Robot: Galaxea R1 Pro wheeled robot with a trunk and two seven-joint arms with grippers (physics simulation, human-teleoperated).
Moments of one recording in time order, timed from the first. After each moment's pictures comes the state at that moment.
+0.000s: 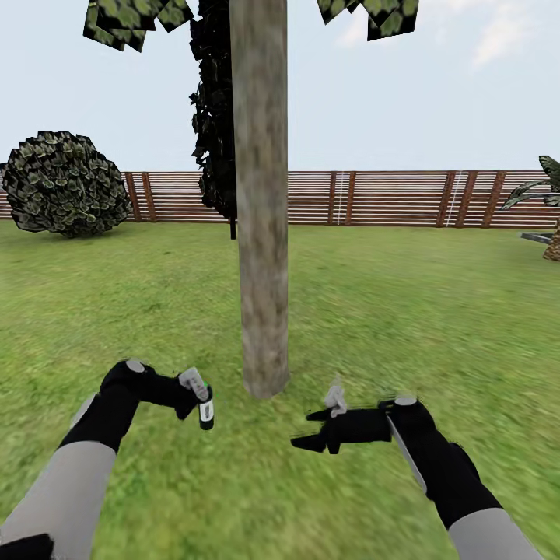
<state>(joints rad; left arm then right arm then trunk) -0.76 0.08 0.18 -0.92 -0.87 0.30 -1.28 -0.53 -0.10 0.17 -1.16 0.07 0.61 1.17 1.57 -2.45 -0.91</state>
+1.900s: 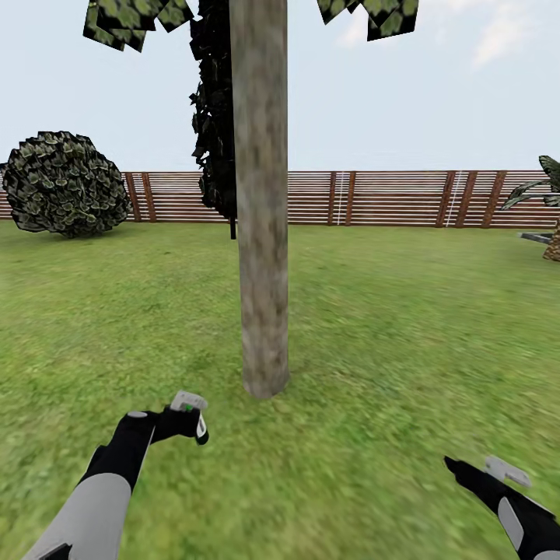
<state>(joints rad) -0.69 -0.03 0.52 -0.66 -0.73 0.29 -0.66 -0.52 -0.25 -0.69 -0.45 0.07 0.14 0.25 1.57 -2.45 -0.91</state>
